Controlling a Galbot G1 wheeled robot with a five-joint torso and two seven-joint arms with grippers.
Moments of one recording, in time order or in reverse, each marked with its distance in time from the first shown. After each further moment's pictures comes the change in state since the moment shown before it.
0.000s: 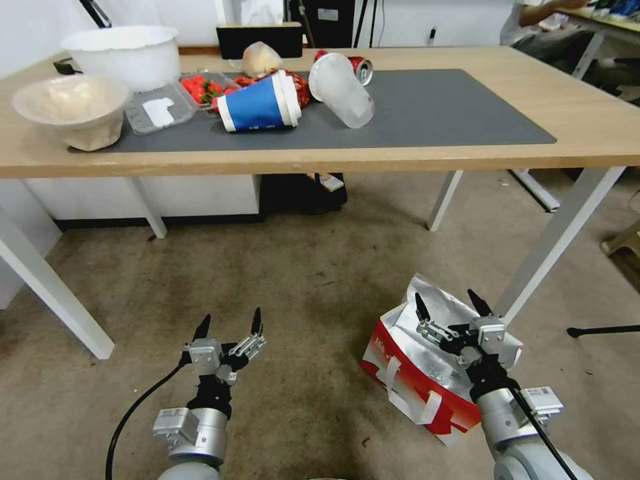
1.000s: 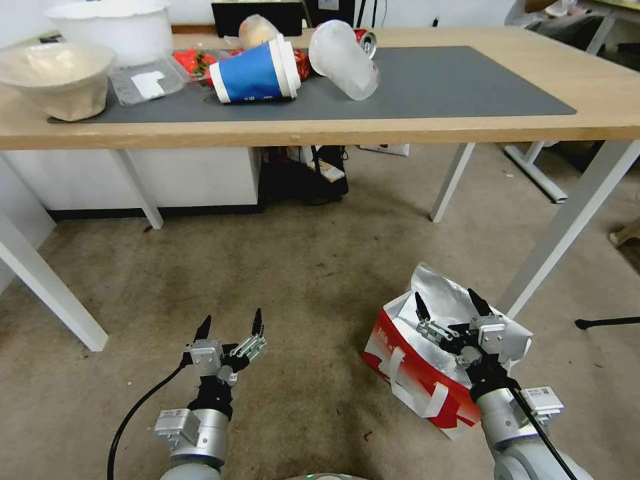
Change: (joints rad) left arm 0.003 -0.002 0.003 0.001 -0.003 -0.001 -0.003; right arm -0.003 0.001 0.000 -0.003 -0.005 0.000 -0.004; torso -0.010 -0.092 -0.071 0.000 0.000
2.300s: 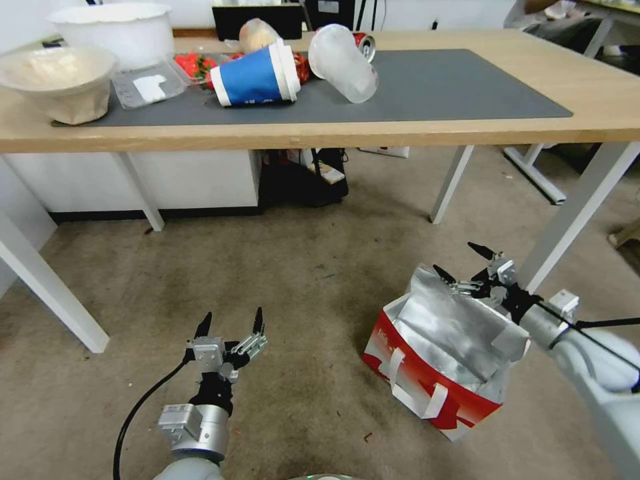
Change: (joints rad) left arm -0.027 0.031 0.003 0.016 0.021 0.003 -0.026; right arm 0.577 -0.669 -0.074 -0.686 0.319 0.072 -0.431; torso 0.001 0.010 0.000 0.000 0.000
